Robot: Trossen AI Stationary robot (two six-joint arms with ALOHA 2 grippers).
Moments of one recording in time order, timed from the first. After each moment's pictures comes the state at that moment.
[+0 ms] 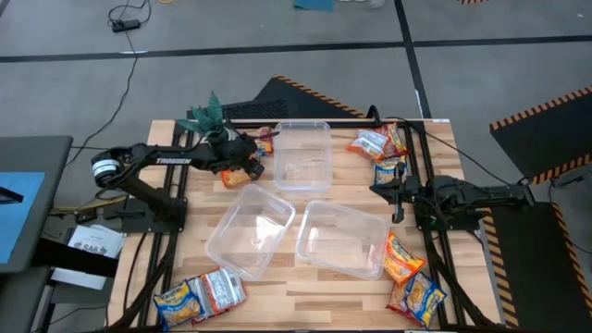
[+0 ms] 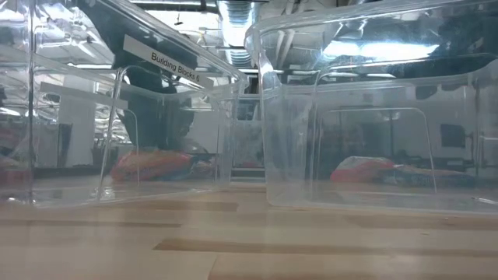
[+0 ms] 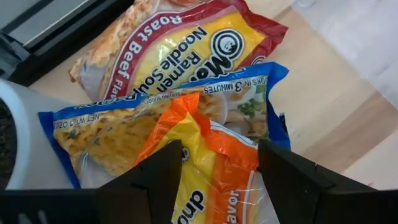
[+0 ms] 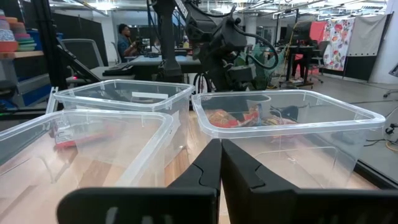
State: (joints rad) left arm 0.46 1.47 0.76 -0.26 -0.39 -0.34; right arm 0.04 0.01 0.01 0.05 0.21 0.01
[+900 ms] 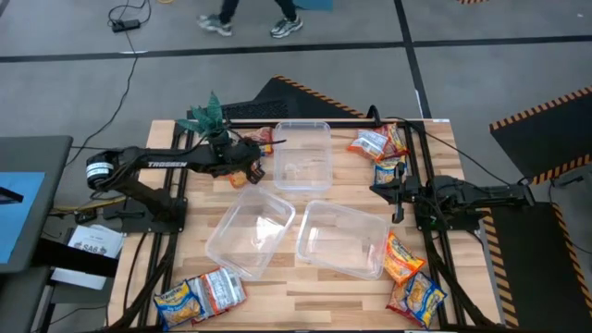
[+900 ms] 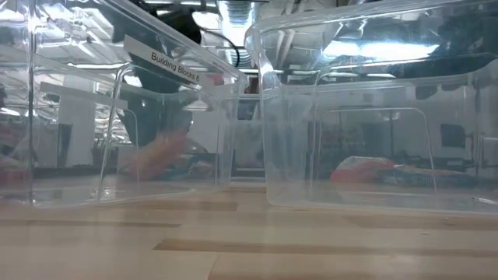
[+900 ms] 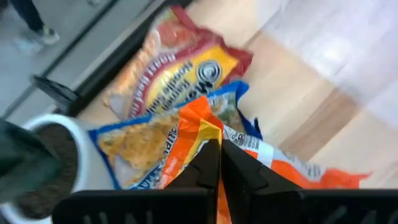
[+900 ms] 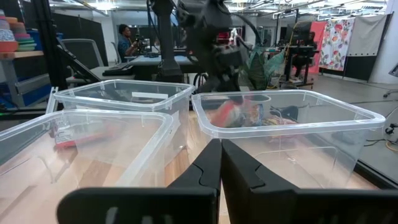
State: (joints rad) left arm 0.32 1.40 0.88 -0.46 -0.54 -0.29; right arm 0.04 0.01 0.00 0.05 0.21 0.01
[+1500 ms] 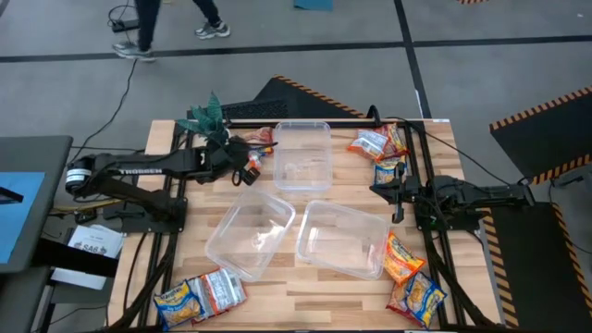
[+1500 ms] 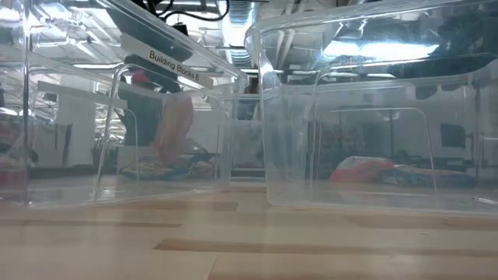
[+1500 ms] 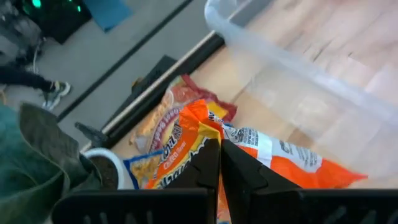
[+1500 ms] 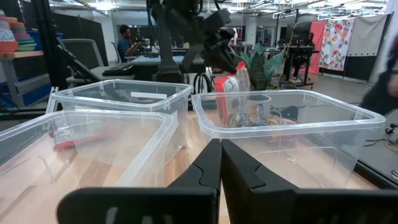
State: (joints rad) left arm 0.19 1.20 0.90 -0.48 -0.67 -0.26; right arm 0.04 0.01 0.00 0.05 0.21 0.01
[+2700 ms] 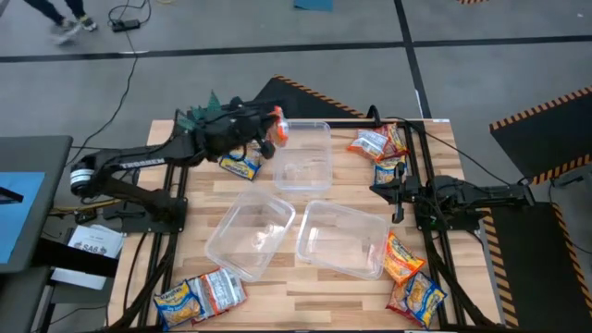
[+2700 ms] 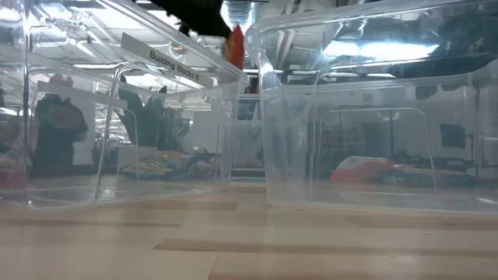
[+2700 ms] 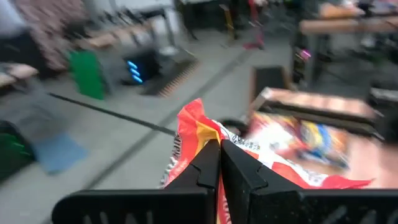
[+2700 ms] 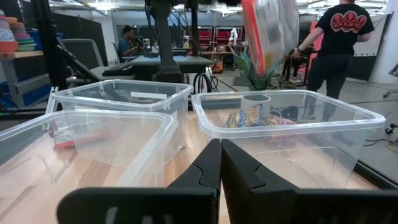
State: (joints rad) left arm 0.32 1.28 1.04 0.14 -0.35 0.11; right arm 0.04 0.01 0.00 0.05 0.21 0.01
